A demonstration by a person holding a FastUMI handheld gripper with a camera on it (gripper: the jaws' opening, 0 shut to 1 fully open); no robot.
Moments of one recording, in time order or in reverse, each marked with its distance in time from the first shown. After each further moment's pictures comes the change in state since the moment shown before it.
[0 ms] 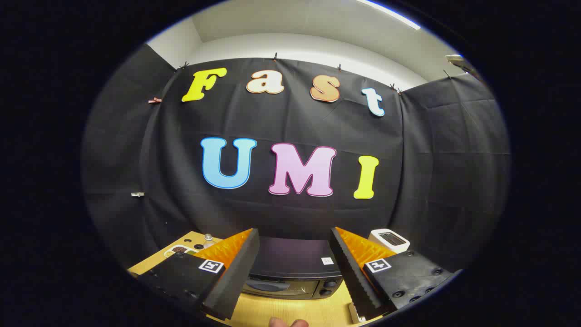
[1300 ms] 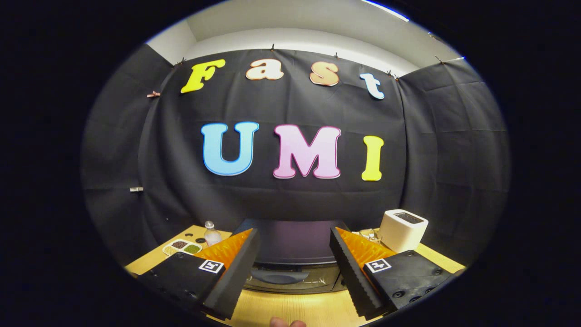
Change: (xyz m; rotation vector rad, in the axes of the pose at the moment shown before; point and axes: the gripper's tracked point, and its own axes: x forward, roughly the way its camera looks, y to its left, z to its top) arm 0.030 0.037 -0.111 0.035 0.057 -0.001
